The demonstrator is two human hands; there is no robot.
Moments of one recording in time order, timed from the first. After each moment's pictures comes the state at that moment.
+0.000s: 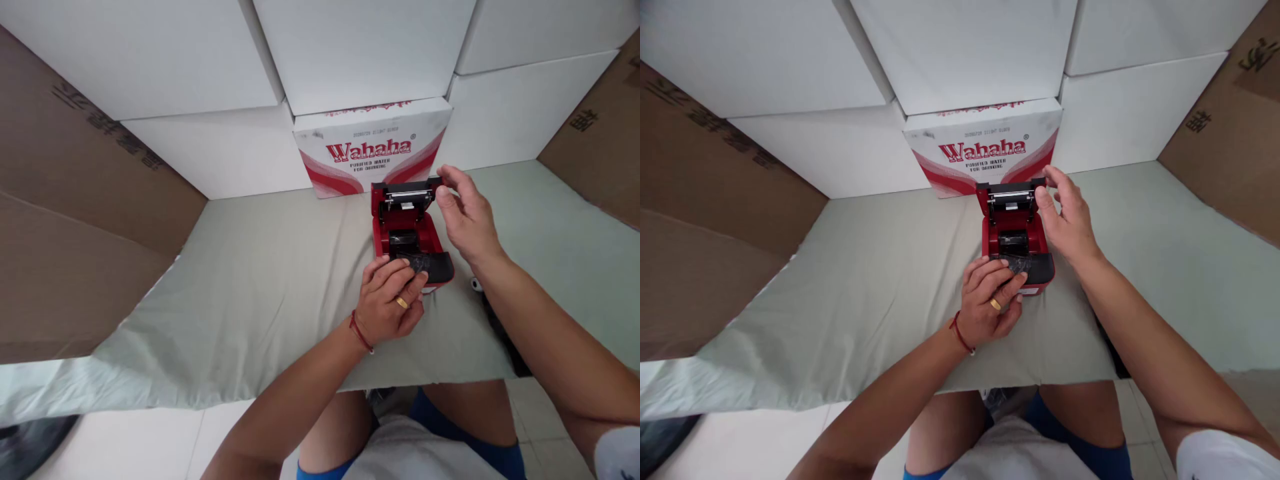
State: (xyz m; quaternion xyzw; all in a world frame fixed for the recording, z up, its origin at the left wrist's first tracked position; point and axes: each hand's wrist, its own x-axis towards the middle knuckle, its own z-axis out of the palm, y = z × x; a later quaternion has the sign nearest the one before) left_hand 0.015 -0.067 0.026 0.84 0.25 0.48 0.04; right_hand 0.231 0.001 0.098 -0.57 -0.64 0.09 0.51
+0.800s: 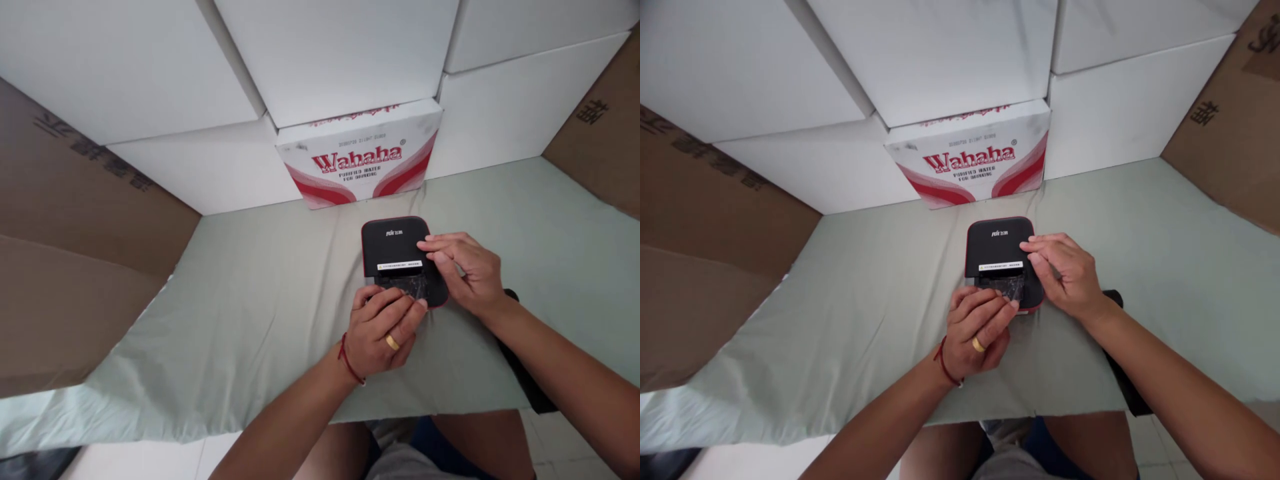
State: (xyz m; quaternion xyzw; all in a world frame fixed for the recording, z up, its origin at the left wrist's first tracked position) left_hand 0.016 -0.071 0.046 0.85 0.20 0.48 -0.03; right_hand 0.243 -0.050 0.062 -0.44 -0.75 0.03 0.49
